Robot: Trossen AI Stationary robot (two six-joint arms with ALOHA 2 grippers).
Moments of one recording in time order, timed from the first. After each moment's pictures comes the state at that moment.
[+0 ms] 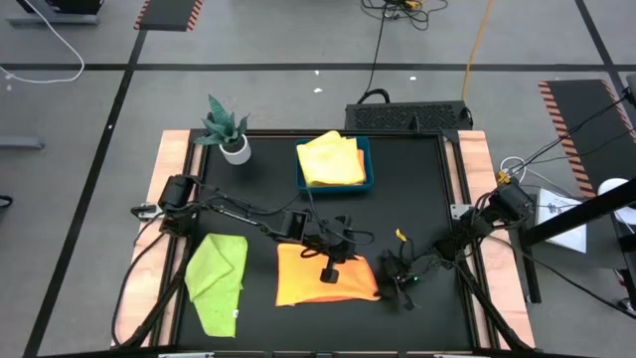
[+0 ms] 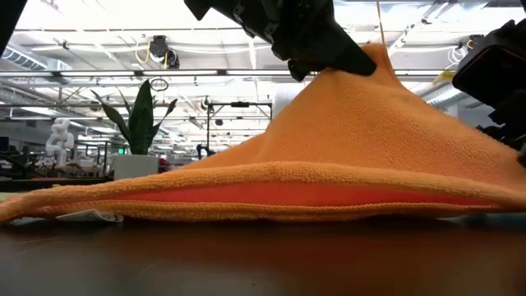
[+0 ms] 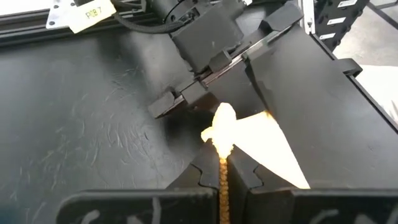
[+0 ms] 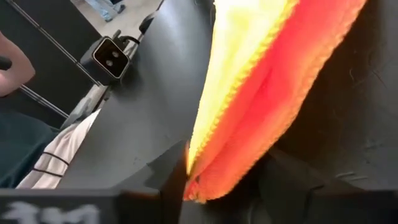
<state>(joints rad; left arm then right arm) -0.19 1.97 1.43 -0.07 0.08 0.06 0.65 1.74 0.26 1.04 0.19 0.61</state>
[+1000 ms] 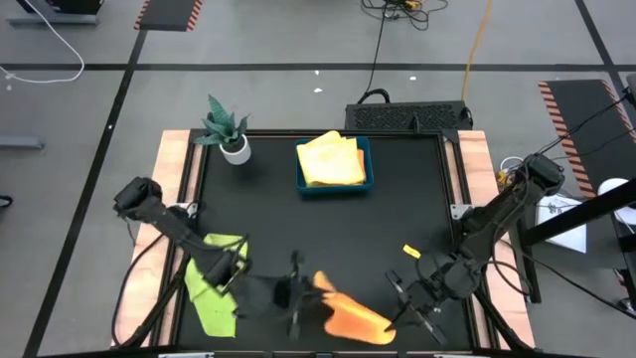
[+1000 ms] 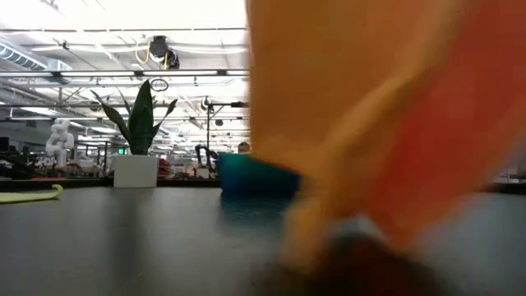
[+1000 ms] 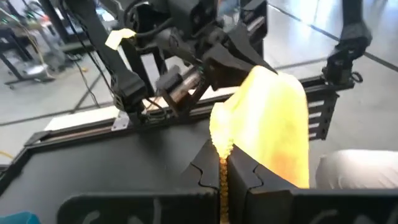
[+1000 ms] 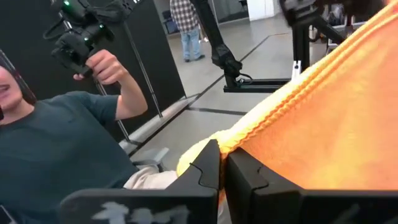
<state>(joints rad) -0.62 1.70 1.43 -0.02 -0.54 0.01 0.83 1.30 0.76 0.43 0.17 0.32</state>
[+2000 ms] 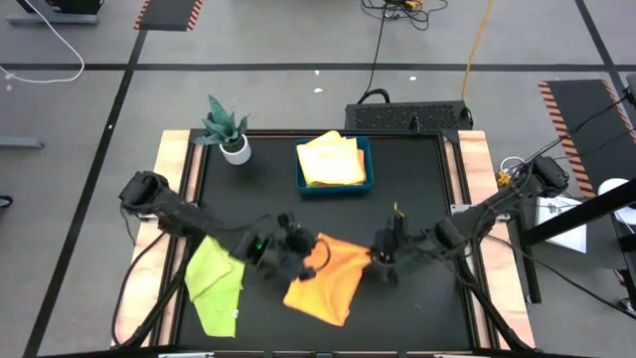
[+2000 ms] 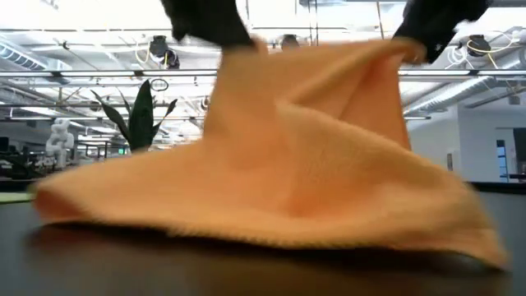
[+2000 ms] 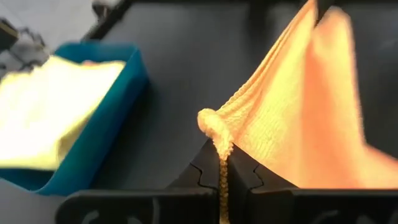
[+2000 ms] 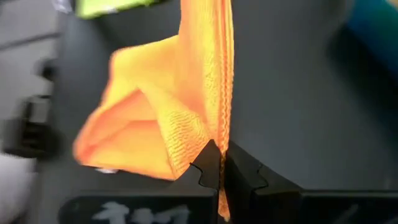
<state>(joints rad) -0.43 1.70 1.23 -0.36 -0.70 -0.42 0.53 1.29 0.87 -0.42 0.39 0.65</state>
